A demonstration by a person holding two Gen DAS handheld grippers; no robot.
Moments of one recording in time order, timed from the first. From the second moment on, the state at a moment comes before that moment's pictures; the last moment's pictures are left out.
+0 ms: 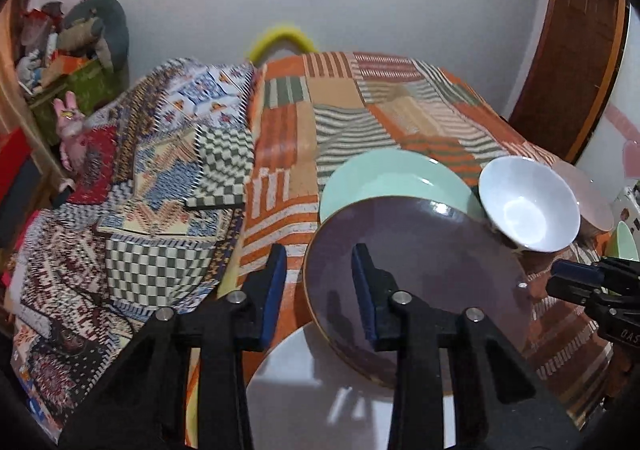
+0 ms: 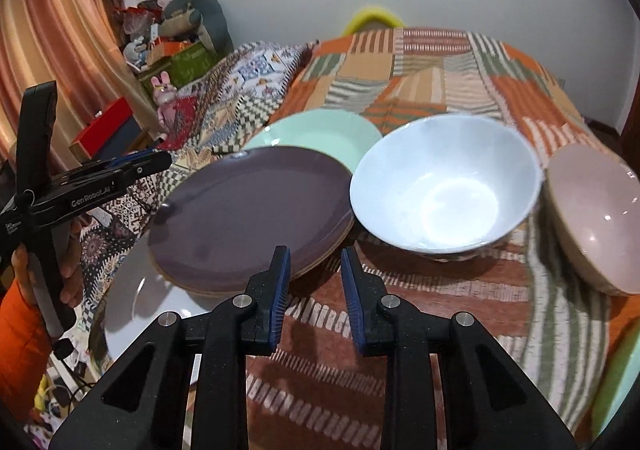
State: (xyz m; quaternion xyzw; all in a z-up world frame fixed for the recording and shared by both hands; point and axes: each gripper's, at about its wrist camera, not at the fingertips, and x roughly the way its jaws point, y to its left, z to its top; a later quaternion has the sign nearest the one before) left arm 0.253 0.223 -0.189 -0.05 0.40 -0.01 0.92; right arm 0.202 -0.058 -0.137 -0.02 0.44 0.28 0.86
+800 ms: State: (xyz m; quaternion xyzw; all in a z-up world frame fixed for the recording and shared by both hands) left arm 0.285 0.231 -0.229 -0.07 0.46 -0.06 0.88; right arm 0.230 -0.043 -0.162 0.00 0.50 0.27 0.82
